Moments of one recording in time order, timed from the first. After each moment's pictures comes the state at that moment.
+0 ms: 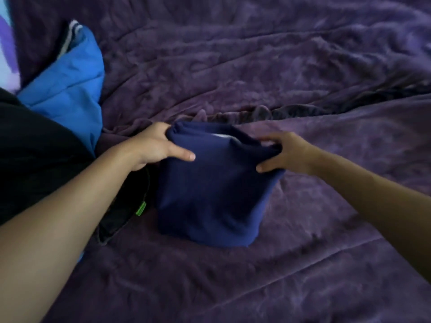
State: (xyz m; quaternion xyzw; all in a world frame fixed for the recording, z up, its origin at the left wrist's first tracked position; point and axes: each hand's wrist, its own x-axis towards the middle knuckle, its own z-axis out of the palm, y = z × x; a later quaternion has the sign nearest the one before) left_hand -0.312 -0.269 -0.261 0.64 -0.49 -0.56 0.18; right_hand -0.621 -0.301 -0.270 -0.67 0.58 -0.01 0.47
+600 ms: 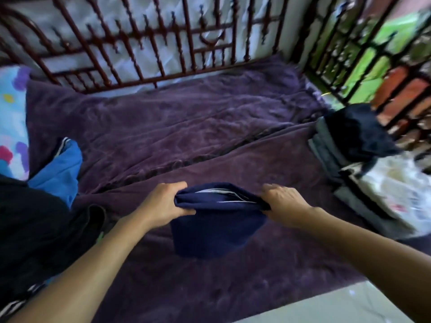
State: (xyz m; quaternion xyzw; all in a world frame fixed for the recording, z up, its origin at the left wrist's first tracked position) left_hand -0.589 -0.106 -0.042 0.55 -0.77 -0.32 0.11; right_hand -0.899 -0.090 -0.064 -0.81 0.56 0.07 0.13
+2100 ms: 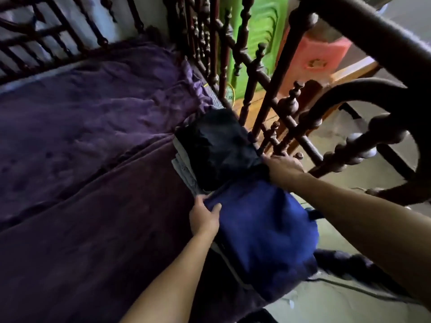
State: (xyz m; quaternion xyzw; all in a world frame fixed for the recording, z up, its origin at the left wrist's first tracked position) left_hand -1.249 -0.215 -0.172 0.73 -0.50 -0.44 0.17; right_hand -1.493 -0.261 -0.137 -0.67 0.71 0.18 0.11
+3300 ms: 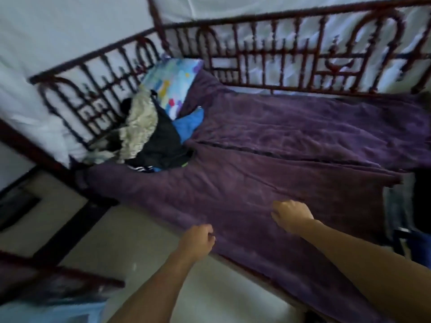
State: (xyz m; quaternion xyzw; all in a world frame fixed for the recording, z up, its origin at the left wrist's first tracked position) left_hand -0.804 0.191 -0.040 0.87 -0.44 -0.23 0.03; right_hand -0.996 -0.029 -0.067 -0.93 0.34 0.08 0.11
